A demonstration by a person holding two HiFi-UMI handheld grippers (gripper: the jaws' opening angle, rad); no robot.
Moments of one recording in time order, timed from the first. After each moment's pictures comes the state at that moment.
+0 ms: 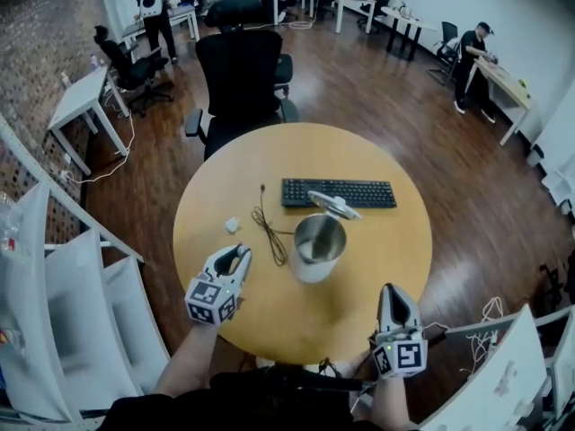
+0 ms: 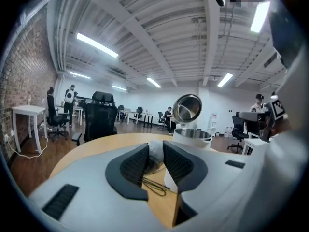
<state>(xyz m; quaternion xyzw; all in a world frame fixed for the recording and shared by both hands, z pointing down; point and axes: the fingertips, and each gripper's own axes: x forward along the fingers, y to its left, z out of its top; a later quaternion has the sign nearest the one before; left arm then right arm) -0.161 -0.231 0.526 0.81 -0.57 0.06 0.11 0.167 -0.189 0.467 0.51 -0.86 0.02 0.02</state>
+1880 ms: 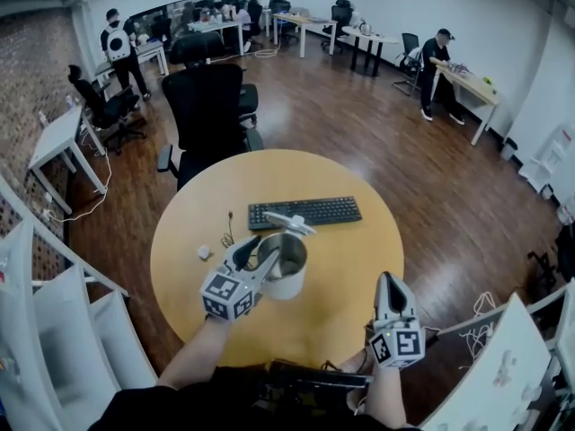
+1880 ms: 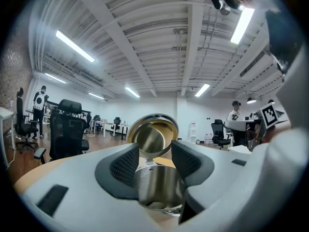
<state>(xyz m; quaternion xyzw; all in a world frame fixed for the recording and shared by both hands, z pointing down) -0.022 -0.298 0.450 0.89 -0.46 0.01 0.04 0.233 -0.226 0.420 0.57 -0.82 0.00 -0.05</state>
